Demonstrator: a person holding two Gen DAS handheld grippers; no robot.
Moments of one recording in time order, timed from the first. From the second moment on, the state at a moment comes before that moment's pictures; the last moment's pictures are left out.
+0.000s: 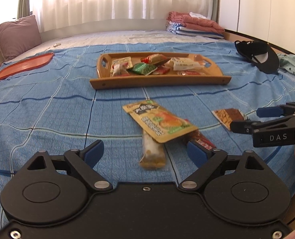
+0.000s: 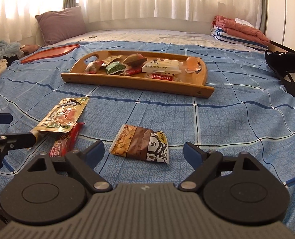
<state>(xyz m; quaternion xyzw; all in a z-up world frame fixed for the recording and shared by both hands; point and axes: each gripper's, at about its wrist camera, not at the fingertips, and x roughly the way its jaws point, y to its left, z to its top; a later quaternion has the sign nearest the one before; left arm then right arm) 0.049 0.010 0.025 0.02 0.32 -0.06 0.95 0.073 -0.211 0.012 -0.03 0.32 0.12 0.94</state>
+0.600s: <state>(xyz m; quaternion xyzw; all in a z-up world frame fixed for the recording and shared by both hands) 0.060 0.008 0.009 0.03 0.33 -0.06 0.94 0.080 -0.202 -0.006 -0.03 0.33 0.10 0.94</state>
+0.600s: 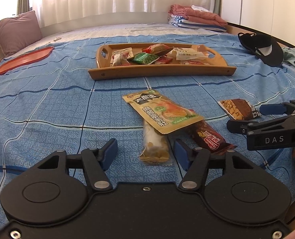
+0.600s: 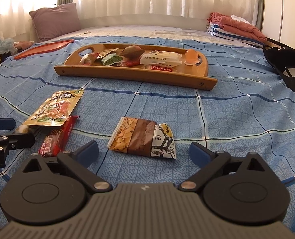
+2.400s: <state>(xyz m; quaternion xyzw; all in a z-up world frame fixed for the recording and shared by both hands) 0.073 -0.009 0.108 -0.02 0.22 -0.10 0.97 0.102 -0.202 0.062 0.03 0.26 0.11 0.96</state>
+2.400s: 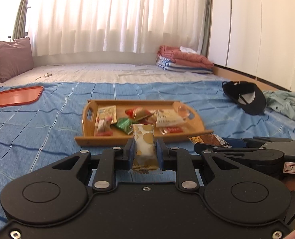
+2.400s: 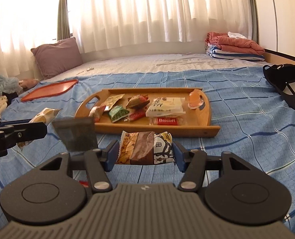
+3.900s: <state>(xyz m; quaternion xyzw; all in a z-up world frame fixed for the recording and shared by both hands) 0.403 0.010 0.046 -0.06 0.30 -0.09 0.95 0.397 -0.198 0.046 0.09 0.36 0.07 0.92</state>
